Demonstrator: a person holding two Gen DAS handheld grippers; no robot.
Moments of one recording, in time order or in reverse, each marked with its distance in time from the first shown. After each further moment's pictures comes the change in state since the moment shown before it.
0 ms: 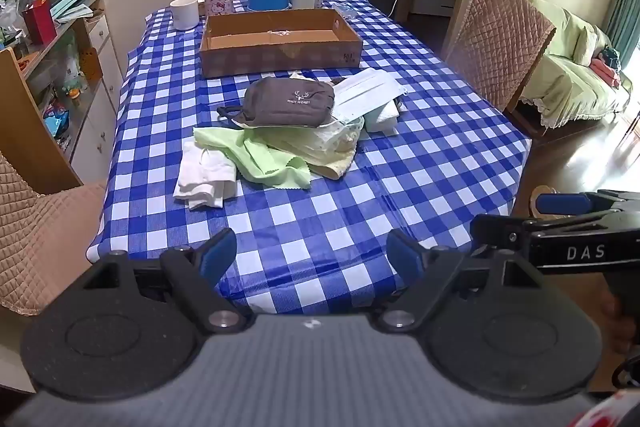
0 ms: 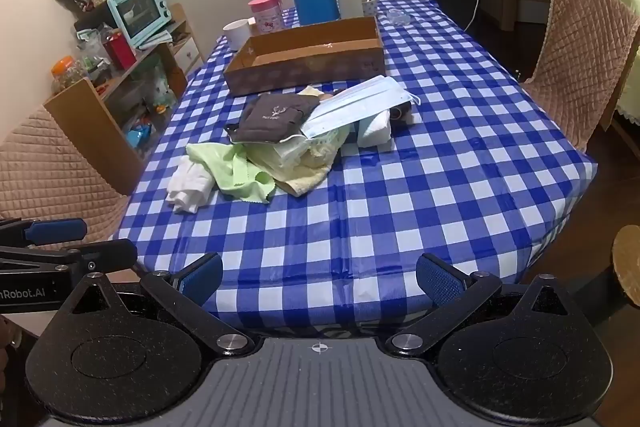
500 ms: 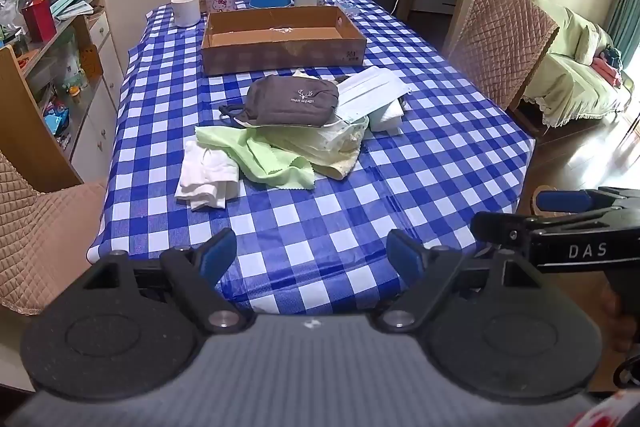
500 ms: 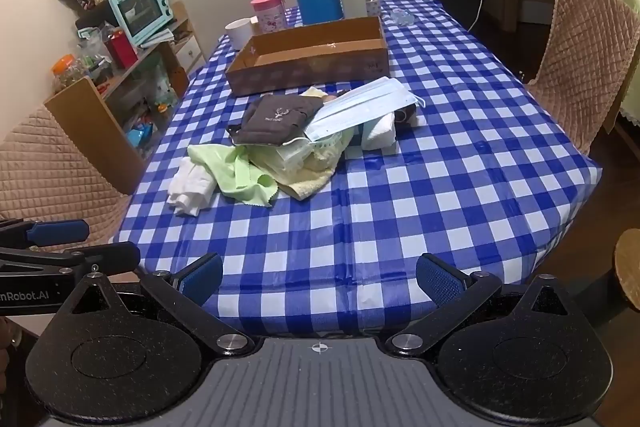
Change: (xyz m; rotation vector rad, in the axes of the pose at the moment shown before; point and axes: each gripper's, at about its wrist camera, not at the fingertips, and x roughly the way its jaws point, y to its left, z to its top) left arm 0.001 0.001 0.000 -0.005 0.012 -0.004; right arm 0.008 0.002 0.004 -0.007 0.001 -0.003
